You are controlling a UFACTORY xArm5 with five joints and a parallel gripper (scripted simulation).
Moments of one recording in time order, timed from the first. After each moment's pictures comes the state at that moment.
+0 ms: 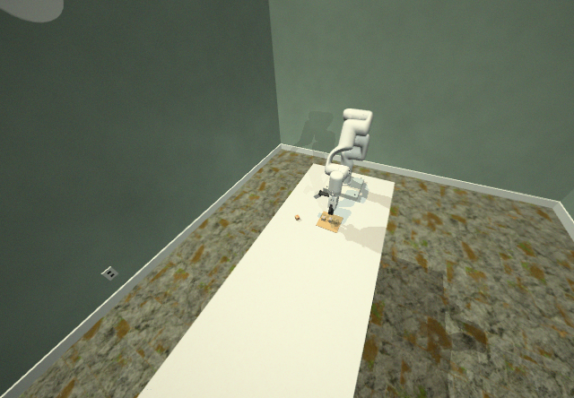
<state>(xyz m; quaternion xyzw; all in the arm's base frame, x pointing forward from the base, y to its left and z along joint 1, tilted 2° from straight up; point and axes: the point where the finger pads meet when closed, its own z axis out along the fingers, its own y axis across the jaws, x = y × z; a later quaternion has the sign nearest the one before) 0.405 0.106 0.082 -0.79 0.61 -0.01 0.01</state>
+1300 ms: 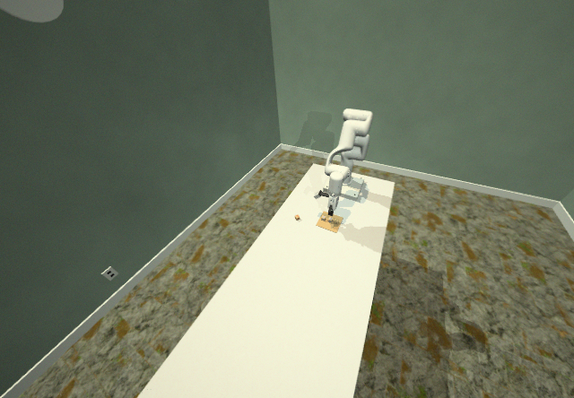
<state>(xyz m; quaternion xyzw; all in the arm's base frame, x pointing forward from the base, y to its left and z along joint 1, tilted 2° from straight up) 0.403 0.106 0.076 -0.79 0.61 0.00 0.01</state>
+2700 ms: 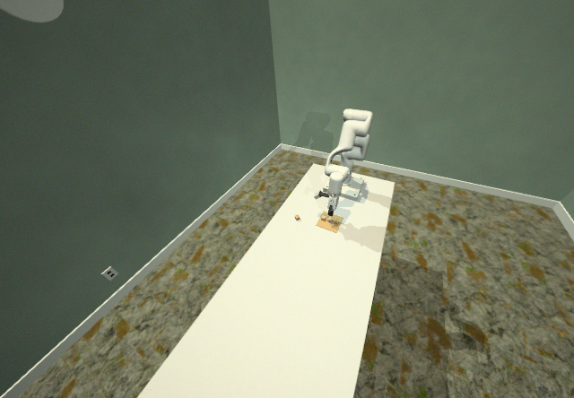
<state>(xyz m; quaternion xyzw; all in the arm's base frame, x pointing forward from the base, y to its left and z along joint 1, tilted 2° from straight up) 0.403 0.106 0.074 -0.79 0.61 0.00 0.01</state>
